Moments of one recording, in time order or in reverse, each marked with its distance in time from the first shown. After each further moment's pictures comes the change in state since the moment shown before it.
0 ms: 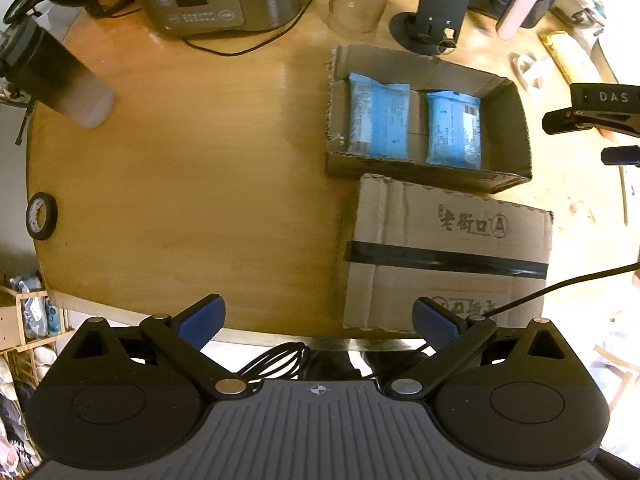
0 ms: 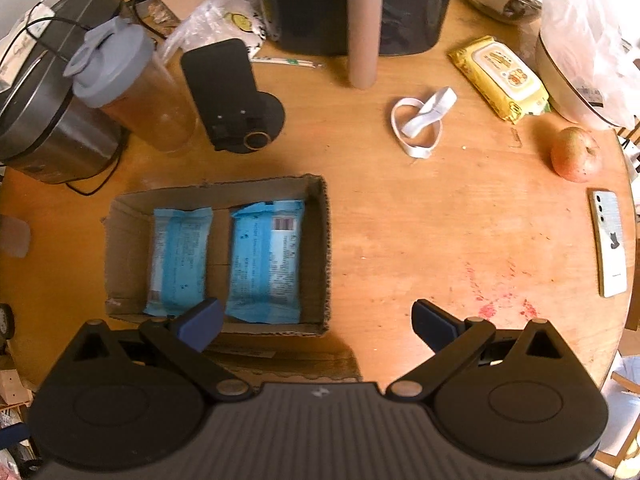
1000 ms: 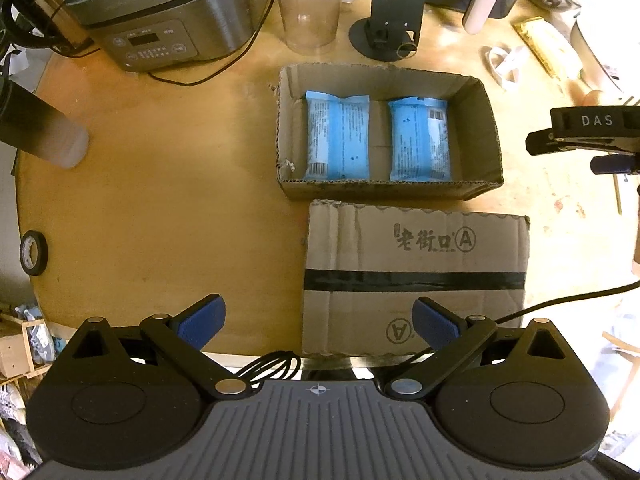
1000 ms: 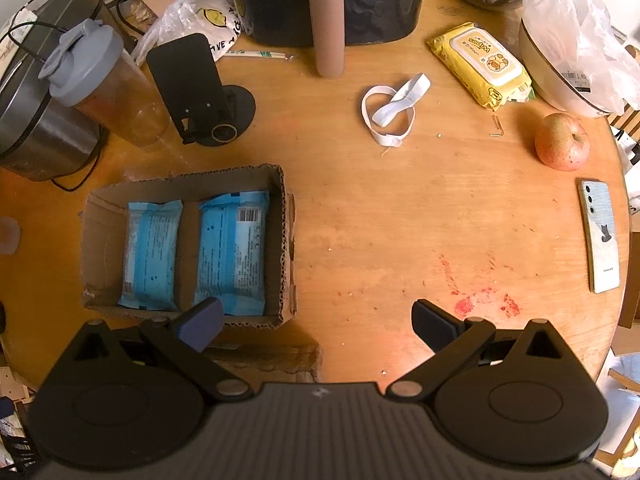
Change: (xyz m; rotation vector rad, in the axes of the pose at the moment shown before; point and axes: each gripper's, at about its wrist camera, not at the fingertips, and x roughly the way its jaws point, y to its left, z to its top) left arm 0.001 -0.043 0.018 0.070 -0.015 0.018; right arm 0.003 -0.029 -0.005 -0.001 0.012 0.002
